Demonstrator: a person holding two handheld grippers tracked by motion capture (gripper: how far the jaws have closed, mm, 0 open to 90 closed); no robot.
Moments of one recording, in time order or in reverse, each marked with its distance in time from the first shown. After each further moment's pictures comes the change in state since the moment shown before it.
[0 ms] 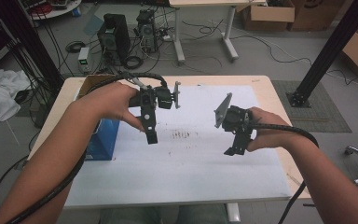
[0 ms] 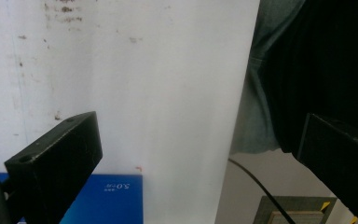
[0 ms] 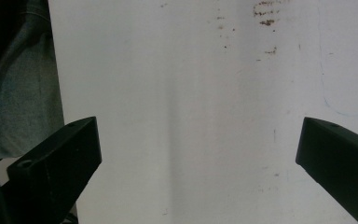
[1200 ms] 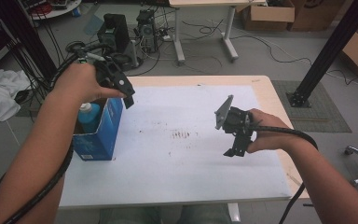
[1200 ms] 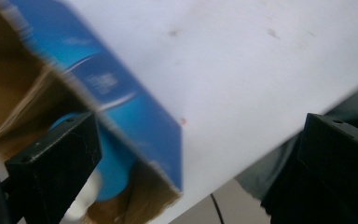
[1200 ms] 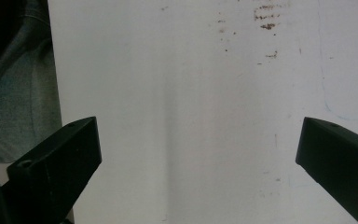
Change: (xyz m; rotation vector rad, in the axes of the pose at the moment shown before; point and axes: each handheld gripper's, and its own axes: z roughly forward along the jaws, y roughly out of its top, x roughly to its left) left arm 0.057 -0.076 -0.043 -0.064 0.110 -0.678; right arm 0.002 -0.003 0.003 -0.021 -0.005 -0.004
